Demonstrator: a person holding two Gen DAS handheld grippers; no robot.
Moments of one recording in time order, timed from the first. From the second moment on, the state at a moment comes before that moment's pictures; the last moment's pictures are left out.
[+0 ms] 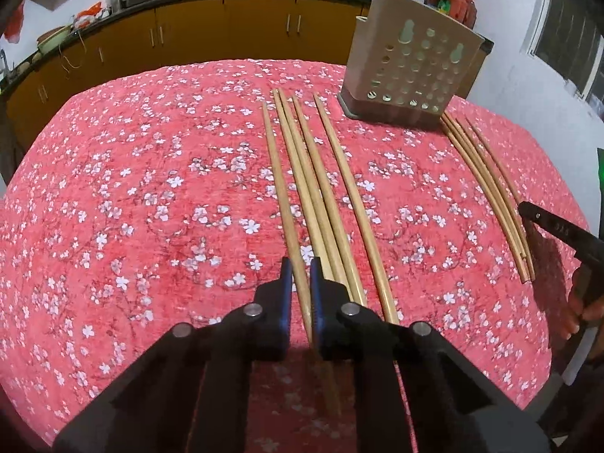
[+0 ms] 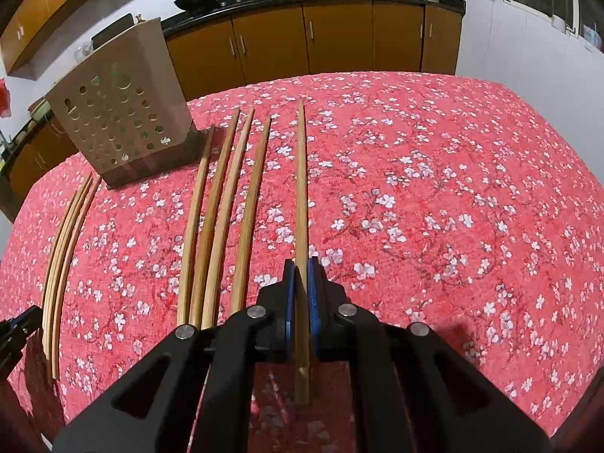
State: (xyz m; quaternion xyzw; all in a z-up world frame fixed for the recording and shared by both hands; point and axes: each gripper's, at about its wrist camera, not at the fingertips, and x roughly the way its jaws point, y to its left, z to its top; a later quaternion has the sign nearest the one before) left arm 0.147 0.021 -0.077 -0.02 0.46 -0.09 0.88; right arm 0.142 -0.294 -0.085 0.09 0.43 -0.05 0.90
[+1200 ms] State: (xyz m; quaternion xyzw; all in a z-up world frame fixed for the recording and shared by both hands) left arm 0.188 0.050 -0.080 -0.03 0.43 -0.06 0.90; right arm 0.157 -0.305 -0.089 0.09 0.41 -0.04 0.91
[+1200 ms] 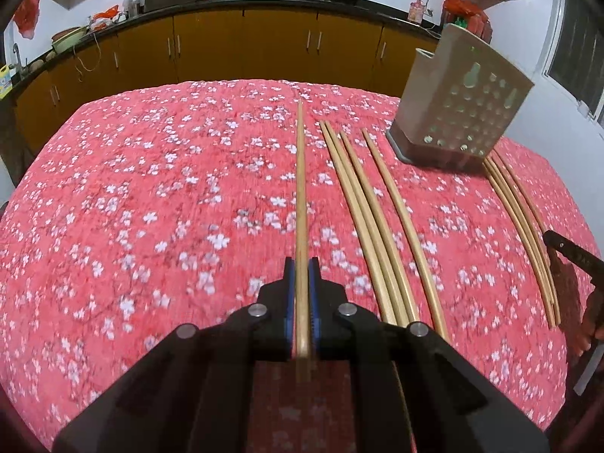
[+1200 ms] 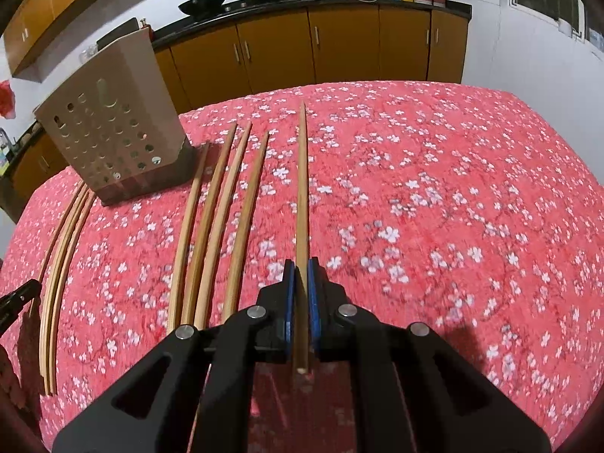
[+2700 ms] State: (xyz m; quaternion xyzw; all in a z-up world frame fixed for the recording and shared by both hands) left arm 0.185 0.088 0.117 -0.10 0.17 -0.04 0.98; right arm 0.156 -0.316 0.089 0.11 0.15 -0.02 0.98
